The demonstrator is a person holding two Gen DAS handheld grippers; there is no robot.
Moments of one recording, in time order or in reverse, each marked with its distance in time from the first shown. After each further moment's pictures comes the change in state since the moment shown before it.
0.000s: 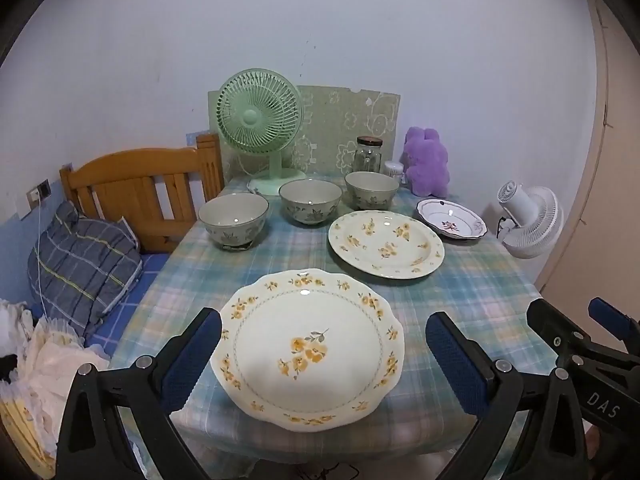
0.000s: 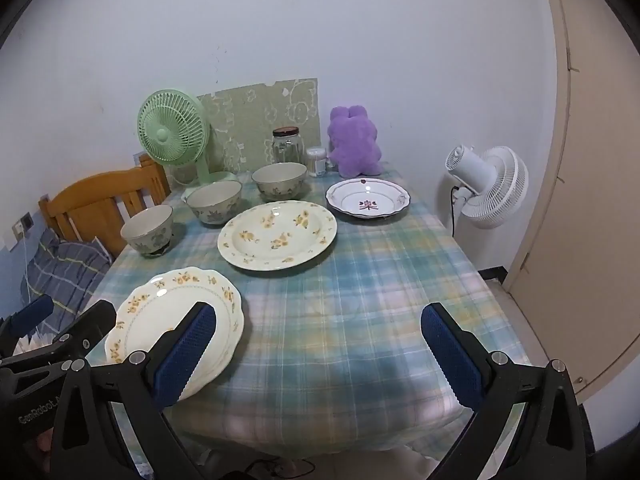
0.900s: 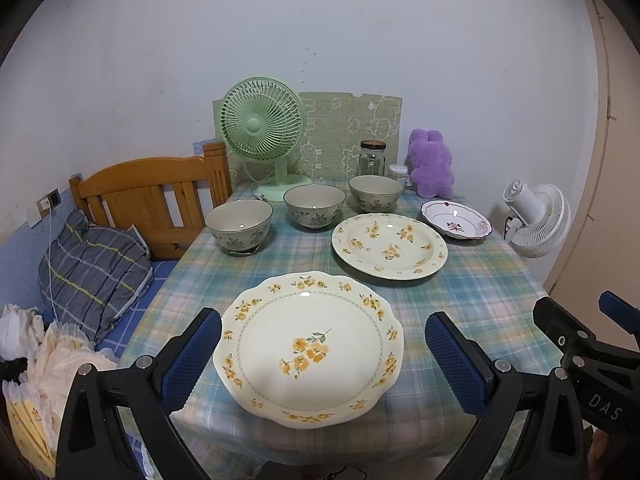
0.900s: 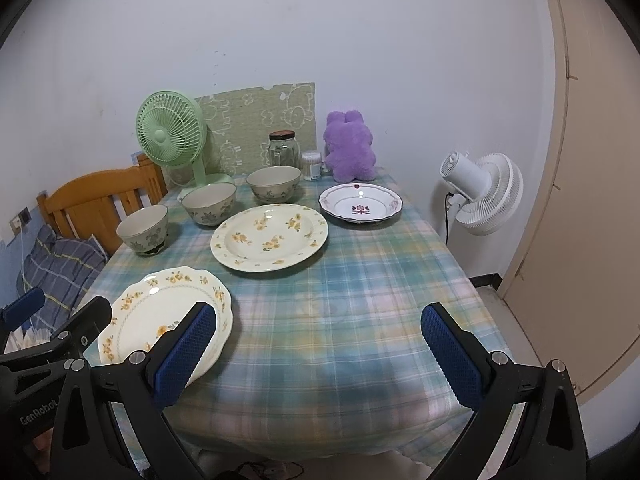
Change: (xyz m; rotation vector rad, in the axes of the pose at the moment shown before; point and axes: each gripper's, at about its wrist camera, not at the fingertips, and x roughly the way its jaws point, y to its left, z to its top) left arm -0.007 -0.009 -0.004 0.023 -0.020 0.035; right arm -0.001 -0.008 -0.002 -0.020 -0.018 -0.019
